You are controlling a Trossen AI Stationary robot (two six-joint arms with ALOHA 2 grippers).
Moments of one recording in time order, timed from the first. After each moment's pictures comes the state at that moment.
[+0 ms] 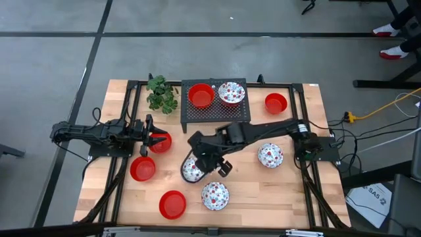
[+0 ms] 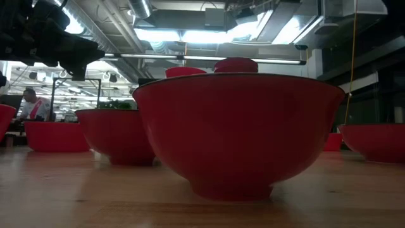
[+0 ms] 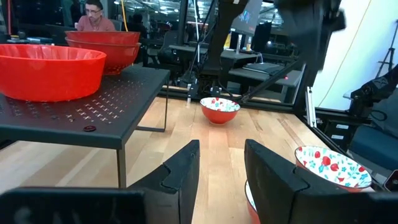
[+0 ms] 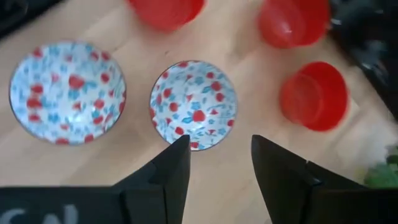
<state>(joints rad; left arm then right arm) -0.05 0.02 0.01 0.03 -0.08 -0.14 0.22 2.11 2.34 -1.22 0.02 -0.68</state>
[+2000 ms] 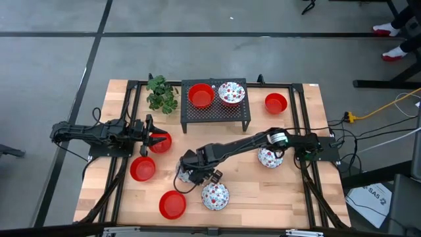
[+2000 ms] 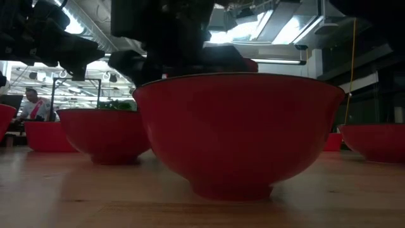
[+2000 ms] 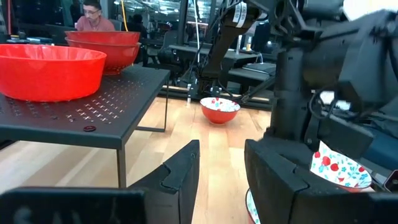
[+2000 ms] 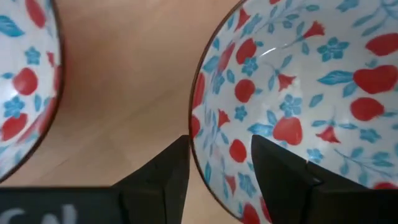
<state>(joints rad) -0.05 0.02 0.01 0.03 -0.08 -0.14 0.23 2.39 2.19 -1.01 0.00 -0.80</state>
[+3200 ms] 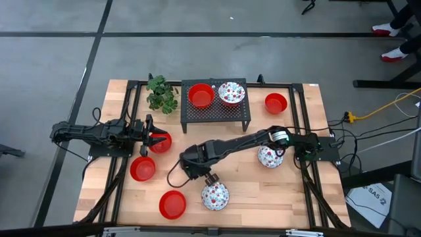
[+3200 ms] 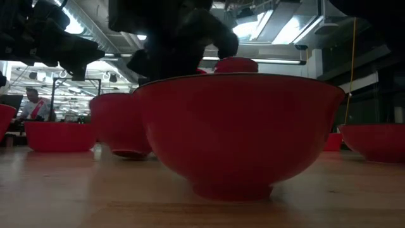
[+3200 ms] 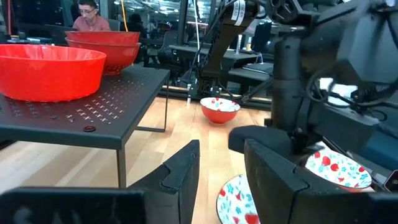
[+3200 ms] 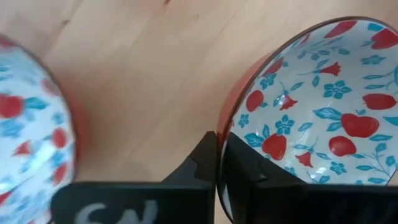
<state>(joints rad) -0.05 0.02 0.01 0.03 -0.08 -0.14 0.21 2.37 2.21 -1.04 -0.05 -0.43</state>
